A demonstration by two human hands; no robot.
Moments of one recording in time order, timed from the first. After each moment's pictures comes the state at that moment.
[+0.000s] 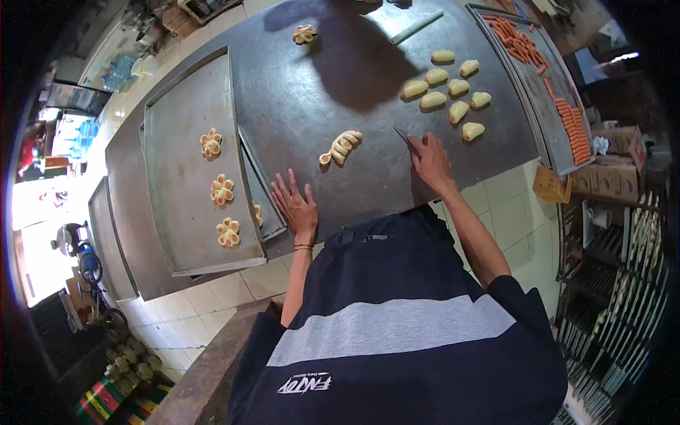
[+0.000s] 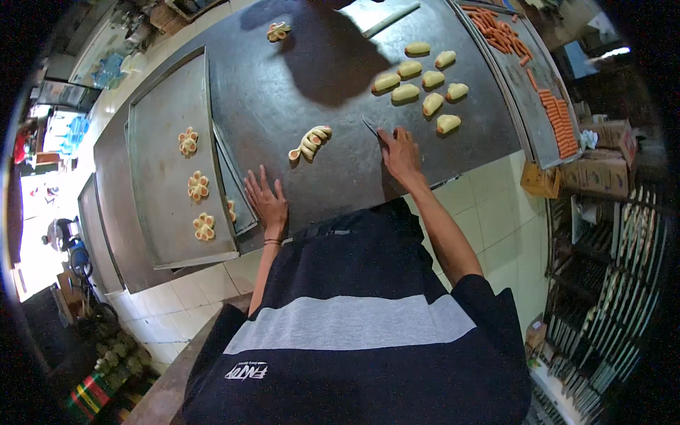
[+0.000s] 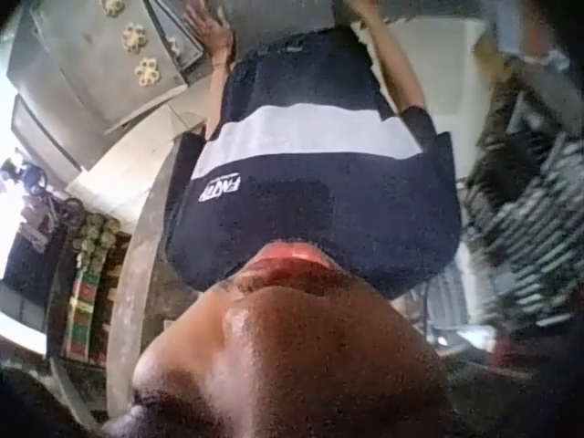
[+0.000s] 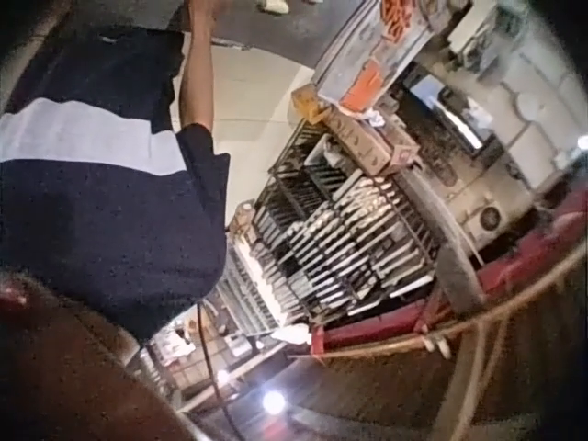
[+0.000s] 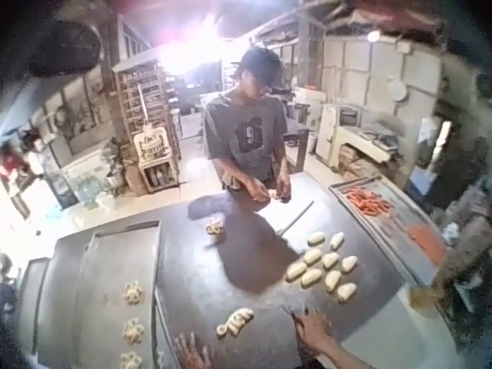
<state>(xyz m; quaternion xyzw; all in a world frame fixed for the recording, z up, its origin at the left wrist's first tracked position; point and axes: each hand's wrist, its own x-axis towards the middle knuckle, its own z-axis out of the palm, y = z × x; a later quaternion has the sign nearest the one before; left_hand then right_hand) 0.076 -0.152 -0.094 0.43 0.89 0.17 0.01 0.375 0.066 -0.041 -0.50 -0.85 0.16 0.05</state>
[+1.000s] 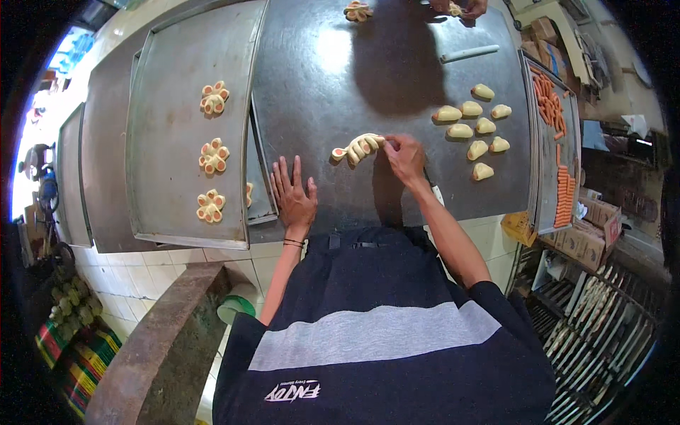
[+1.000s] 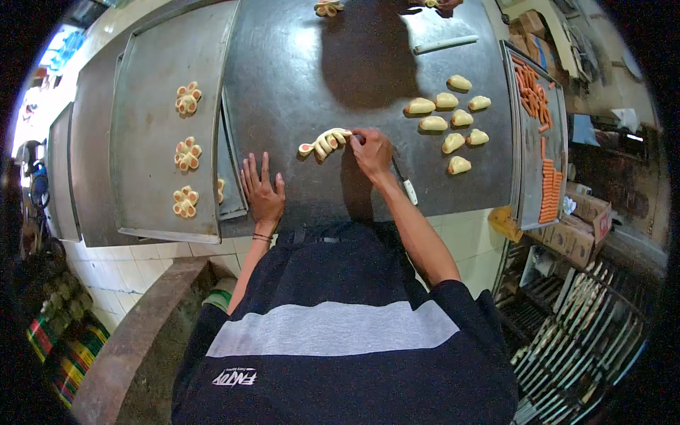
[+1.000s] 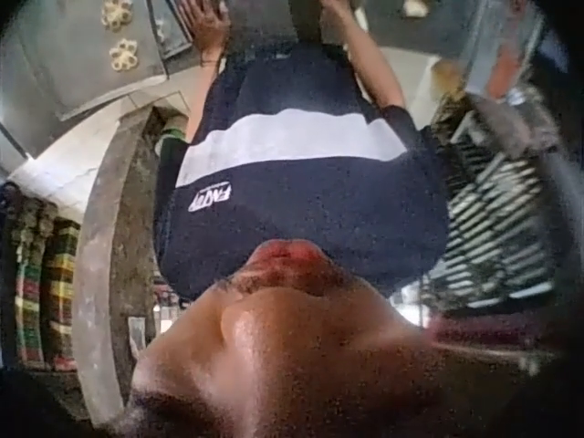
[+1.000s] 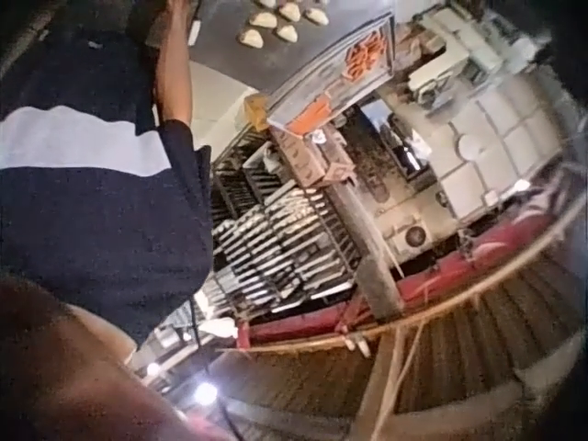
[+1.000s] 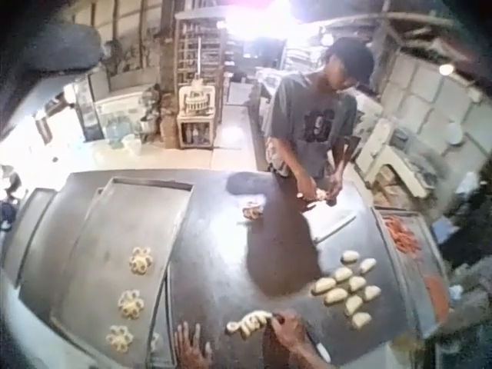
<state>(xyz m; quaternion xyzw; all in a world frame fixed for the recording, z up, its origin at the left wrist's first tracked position) 0.026 -0.154 -0.109 0.41 0.88 0.22 0.03 0.200 0.091 -0.081 -0.48 -0.81 0.30 0.15</state>
